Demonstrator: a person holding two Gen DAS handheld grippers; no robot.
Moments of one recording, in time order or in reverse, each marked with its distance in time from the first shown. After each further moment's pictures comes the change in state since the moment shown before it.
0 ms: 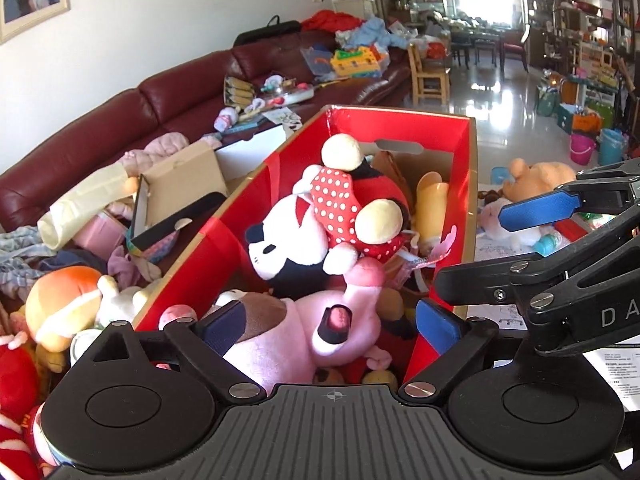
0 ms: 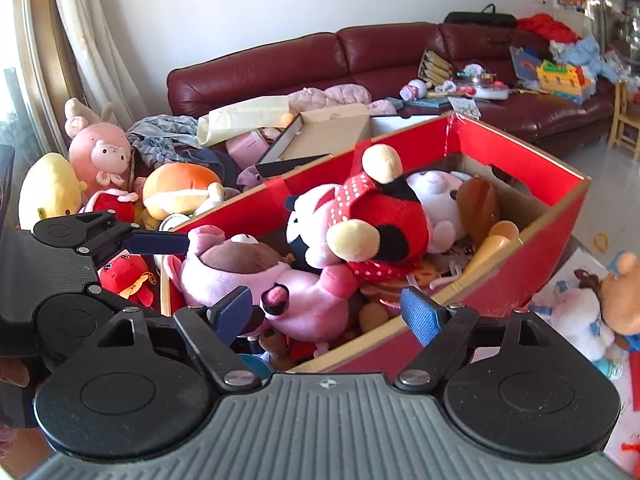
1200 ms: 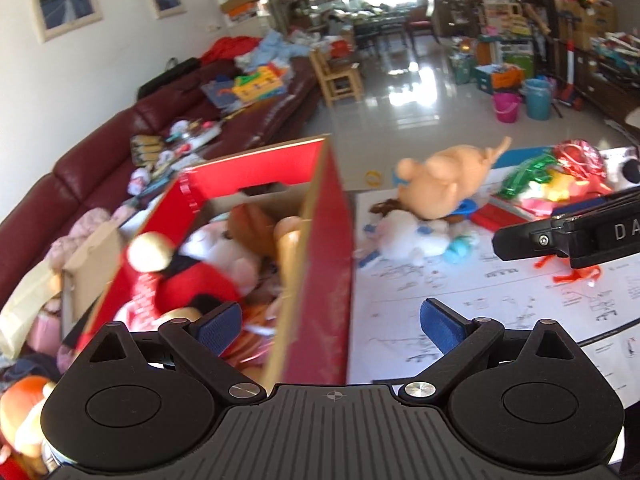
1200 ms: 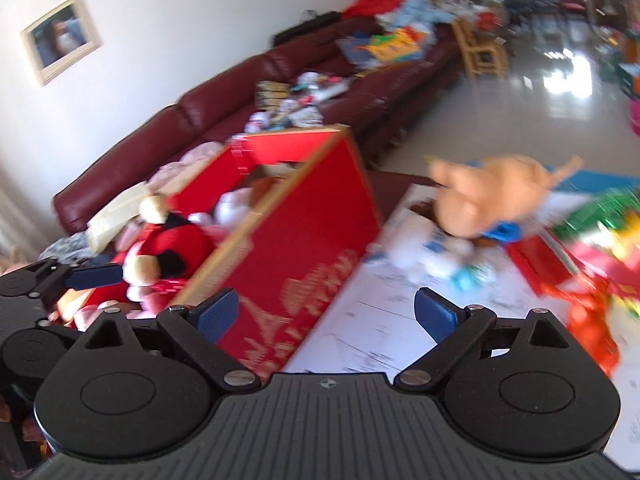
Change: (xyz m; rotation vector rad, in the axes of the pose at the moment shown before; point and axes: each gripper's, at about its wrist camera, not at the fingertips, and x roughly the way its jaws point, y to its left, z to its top) left arm 0.039 -0.152 0.046 0.295 -0.042 -0.157; right arm -0.087 -0.163 -0.089 0.488 -0.136 -0.254
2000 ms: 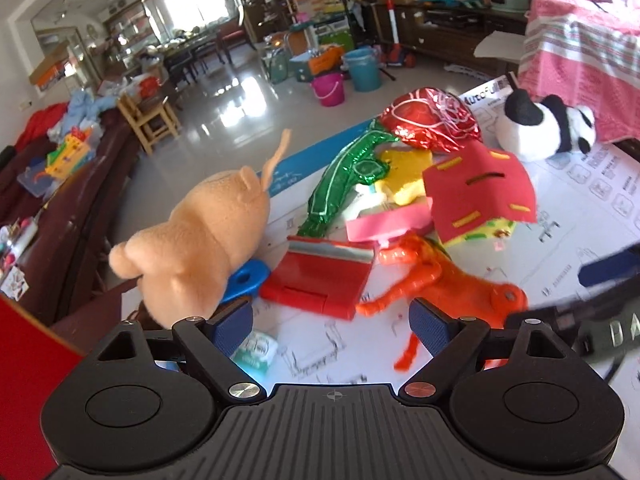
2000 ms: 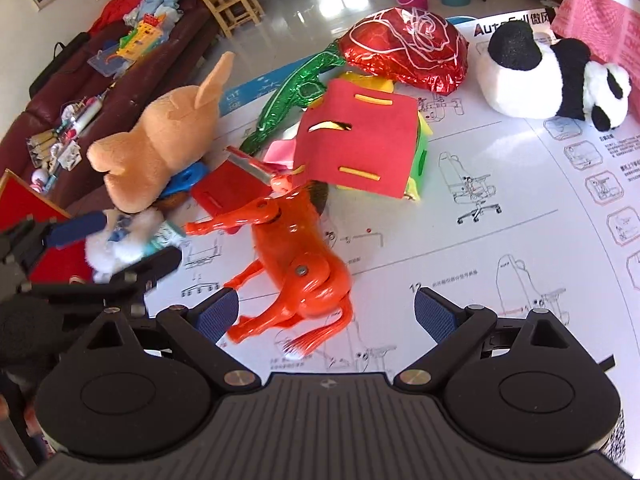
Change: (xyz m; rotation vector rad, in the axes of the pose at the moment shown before) left arm 0.199 -0.205 0.075 0.335 -0.036 -0.387; right arm 0.015 -0.197 -0.051 0.456 0.078 -0.483
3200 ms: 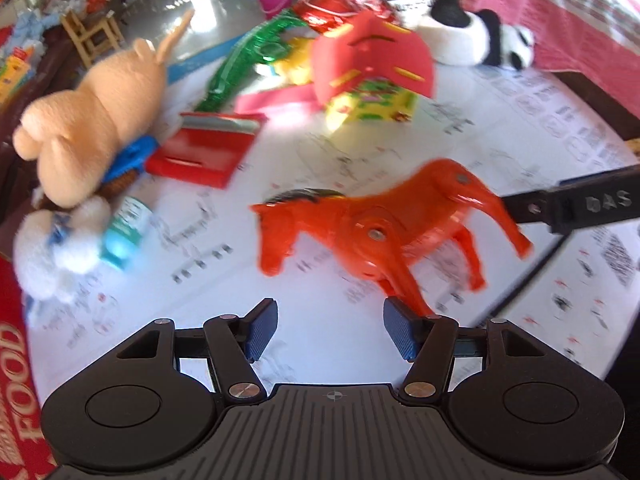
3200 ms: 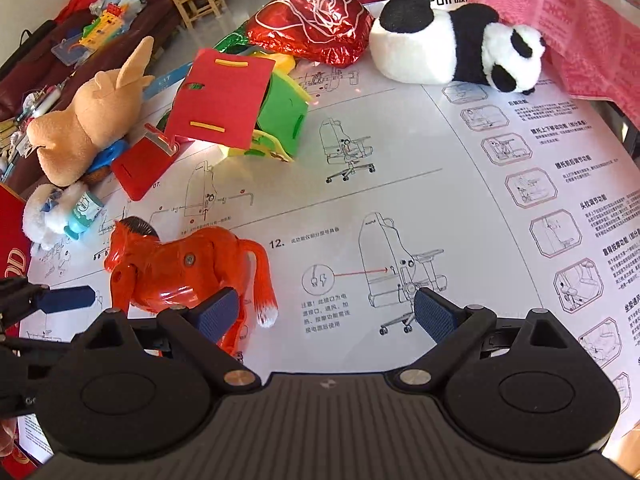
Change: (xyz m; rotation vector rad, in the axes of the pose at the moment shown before) left arm -0.007 -0.057 -0.058 -0.040 0.247 -0.225; right arm -0.016 -0.072 -0.031 0.000 0.013 -0.121
